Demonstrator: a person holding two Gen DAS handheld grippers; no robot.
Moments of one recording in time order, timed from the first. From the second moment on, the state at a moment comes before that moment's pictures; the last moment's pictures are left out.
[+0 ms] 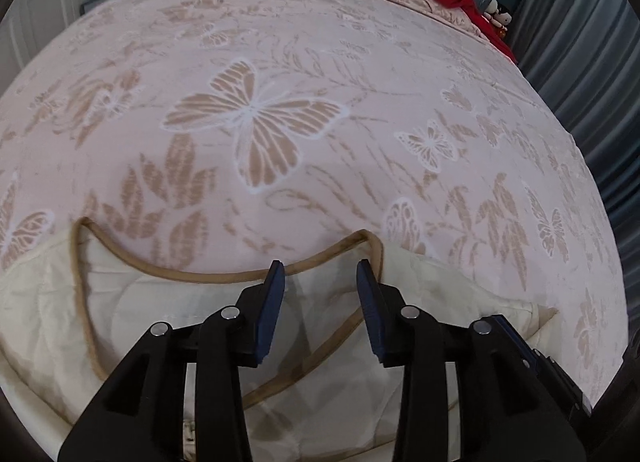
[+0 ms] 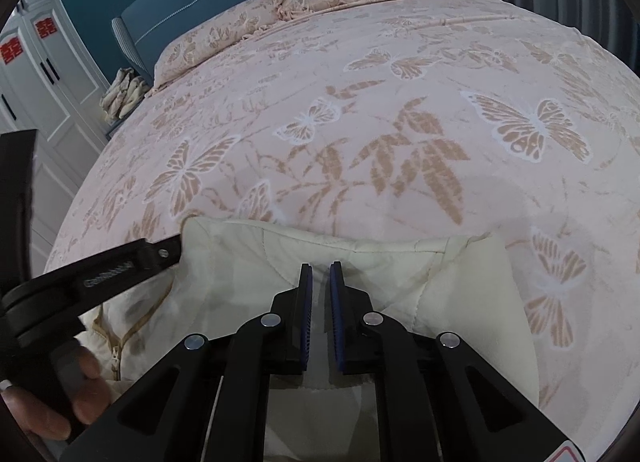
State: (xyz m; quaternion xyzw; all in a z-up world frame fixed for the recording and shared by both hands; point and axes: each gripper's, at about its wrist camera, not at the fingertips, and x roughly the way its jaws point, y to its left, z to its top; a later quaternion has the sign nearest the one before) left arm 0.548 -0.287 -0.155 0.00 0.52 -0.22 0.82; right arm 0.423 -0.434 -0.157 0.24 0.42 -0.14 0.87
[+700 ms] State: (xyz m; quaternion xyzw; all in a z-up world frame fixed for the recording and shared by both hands) left arm 0.544 -0.288 -0.177 0.04 0.49 -0.22 0.84; right arm 0.446 -0.426 -0.185 0.19 0.44 -0.16 0.86
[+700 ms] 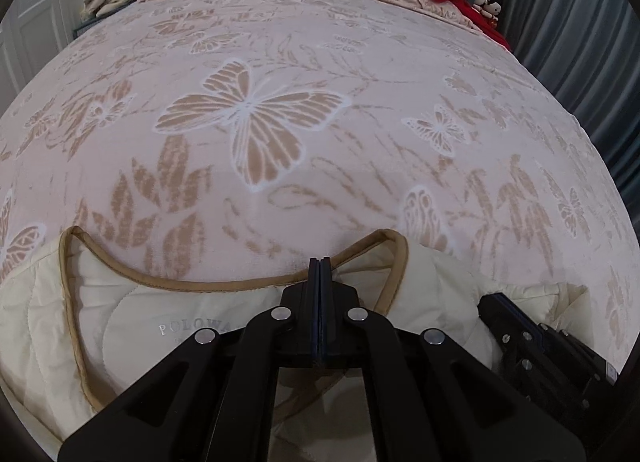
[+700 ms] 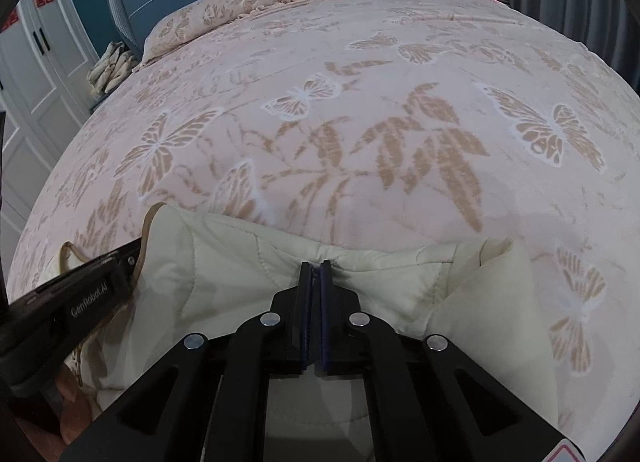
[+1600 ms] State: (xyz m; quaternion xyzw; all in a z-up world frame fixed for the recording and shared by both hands) left arm 0.548 -0.177 -0.169 0.09 0.46 -0.12 0.87; right arm 0.504 -0.312 -0.174 0.11 0.48 -0.08 0.87
